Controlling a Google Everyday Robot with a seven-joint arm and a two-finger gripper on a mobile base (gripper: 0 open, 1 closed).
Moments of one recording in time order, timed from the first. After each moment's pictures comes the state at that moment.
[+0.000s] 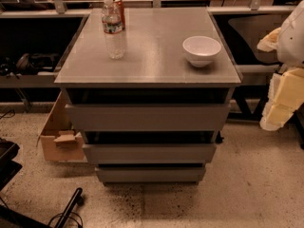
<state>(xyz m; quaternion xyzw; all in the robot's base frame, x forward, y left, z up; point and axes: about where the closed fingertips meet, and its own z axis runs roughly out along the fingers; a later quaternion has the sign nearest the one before) 0.438 -0.217 0.976 -0.60 0.78 -0.03 0.16</state>
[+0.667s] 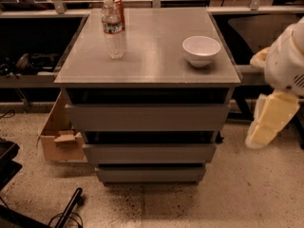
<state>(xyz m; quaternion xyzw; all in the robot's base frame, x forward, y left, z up) 0.426 -0.200 0.952 -0.59 0.79 -0.04 0.17</state>
